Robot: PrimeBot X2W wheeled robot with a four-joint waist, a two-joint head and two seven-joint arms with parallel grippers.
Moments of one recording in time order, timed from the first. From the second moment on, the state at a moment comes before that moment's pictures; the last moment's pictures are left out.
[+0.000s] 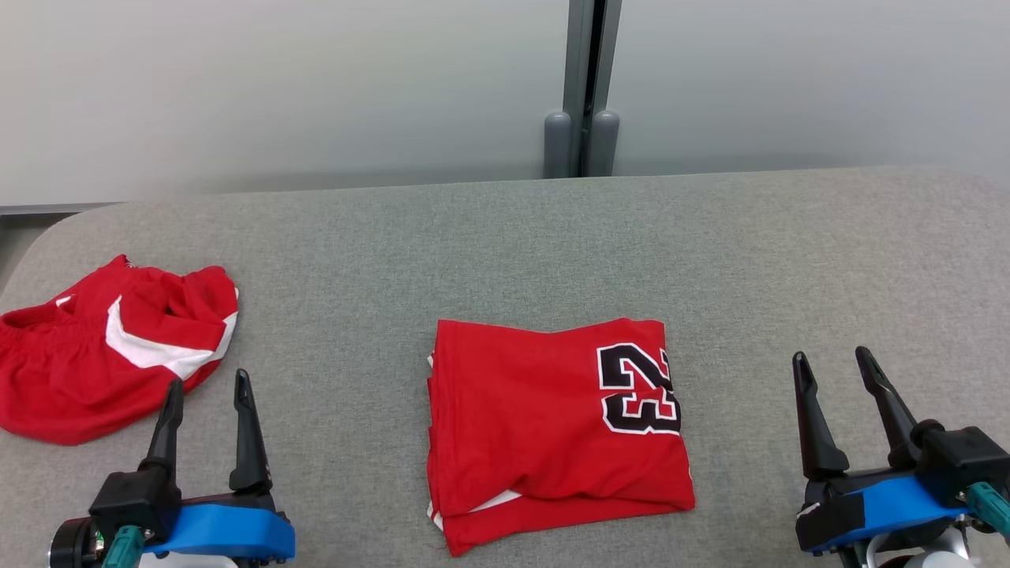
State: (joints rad) left arm -0.02 0.19 -0.10 0.18 -0.30 0.07 -0.26; right arm -0.04 -0.06 -0.07 0.10 0.10 0.13 -0.18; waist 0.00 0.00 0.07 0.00
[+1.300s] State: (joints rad) left arm -0.08 0.14 -0.11 0.21 -0.24 0.05 -0.26; right arm -0.28 -0.07 0.08 0.36 0.10 0.13 -0.13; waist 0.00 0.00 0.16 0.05
